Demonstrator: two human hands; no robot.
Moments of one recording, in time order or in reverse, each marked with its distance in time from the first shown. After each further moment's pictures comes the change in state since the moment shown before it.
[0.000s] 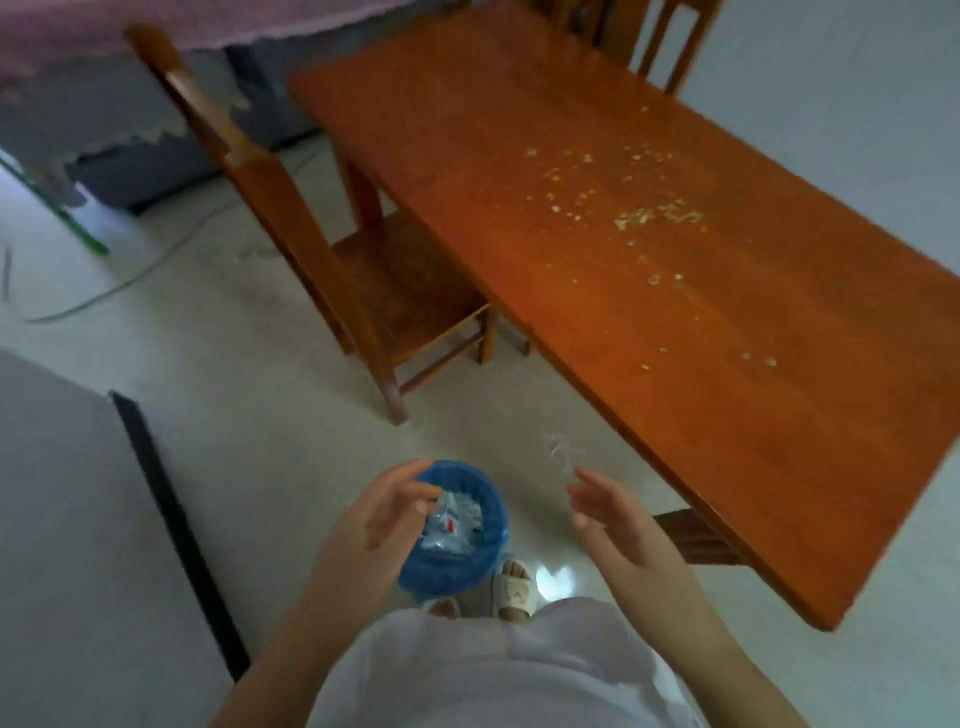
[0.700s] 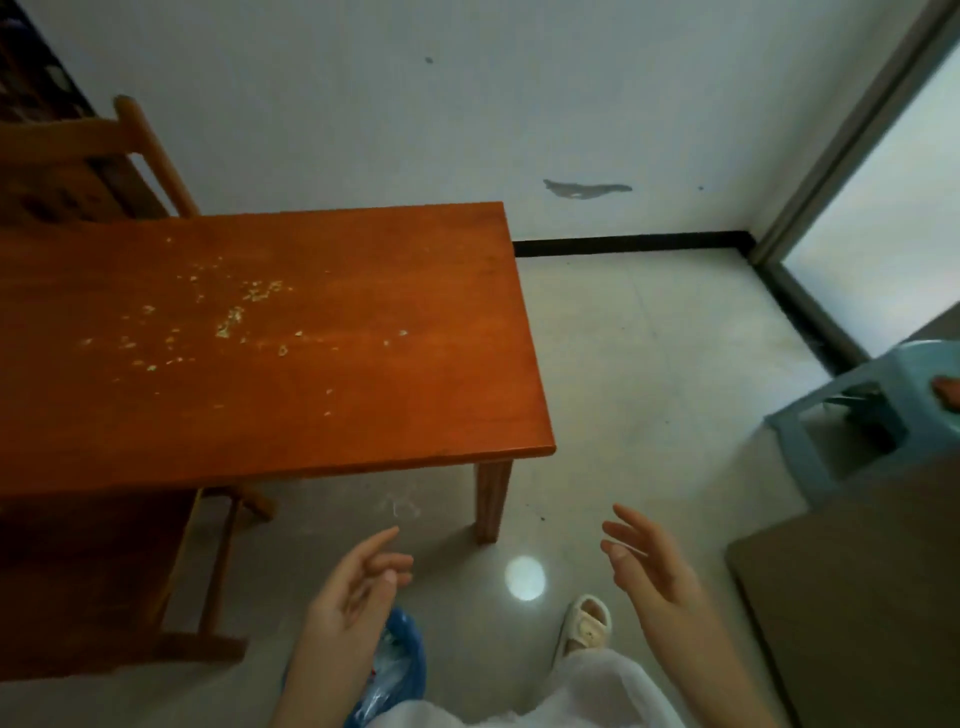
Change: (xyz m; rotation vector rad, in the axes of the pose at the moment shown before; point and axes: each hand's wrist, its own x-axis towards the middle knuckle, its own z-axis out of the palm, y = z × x) left_hand -0.003 0.030 0.114 0.241 -0.741 0.147; right_hand -0.178 0.069 -0.016 0.477 0.996 0.259
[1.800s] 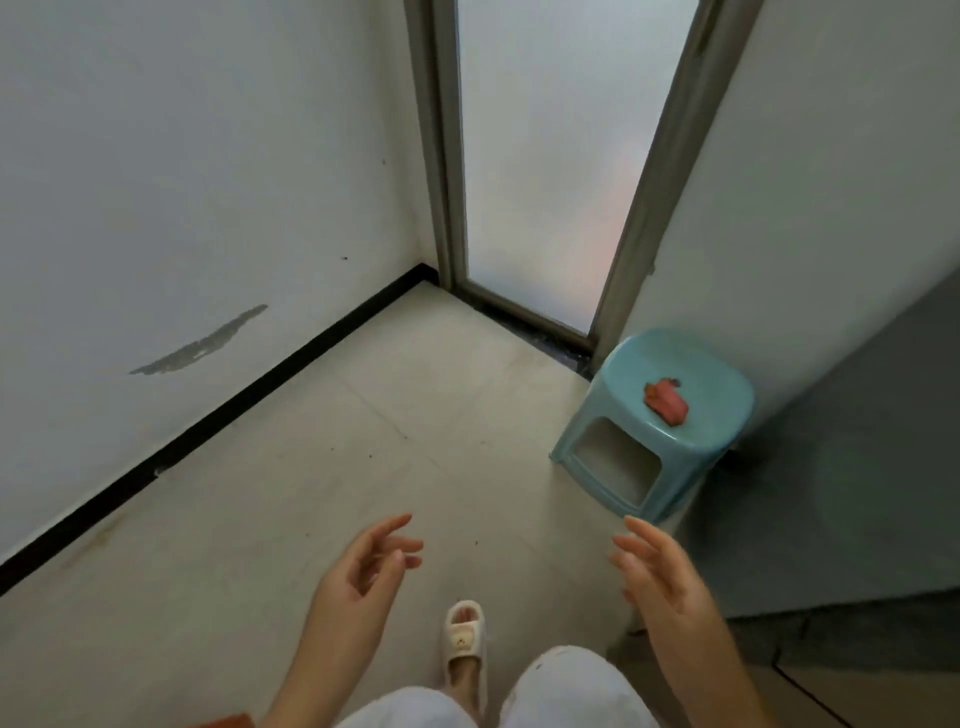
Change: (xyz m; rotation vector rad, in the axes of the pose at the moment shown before) left_hand 0.403 0.256 0.594 0.289 -0.715 0.196; right_hand 0.373 0.006 -0.440 0.416 0.765 0.200
